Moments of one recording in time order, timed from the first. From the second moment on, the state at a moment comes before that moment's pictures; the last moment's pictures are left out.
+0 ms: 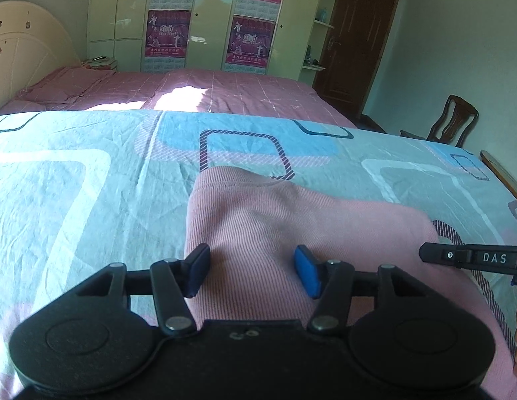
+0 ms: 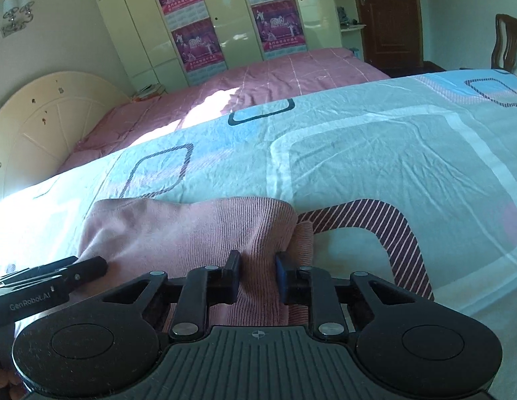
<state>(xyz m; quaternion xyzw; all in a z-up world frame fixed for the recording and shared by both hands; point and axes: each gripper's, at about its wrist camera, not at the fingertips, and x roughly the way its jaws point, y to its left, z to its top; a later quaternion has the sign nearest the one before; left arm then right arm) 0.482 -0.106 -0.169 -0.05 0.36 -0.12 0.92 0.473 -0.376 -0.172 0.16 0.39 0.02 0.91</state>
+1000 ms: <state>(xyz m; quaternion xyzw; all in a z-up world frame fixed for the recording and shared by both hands) 0.425 -0.111 -0.157 -0.01 0.38 -0.11 0.92 0.406 -0.367 -0.157 0.13 0.40 0.01 0.91</state>
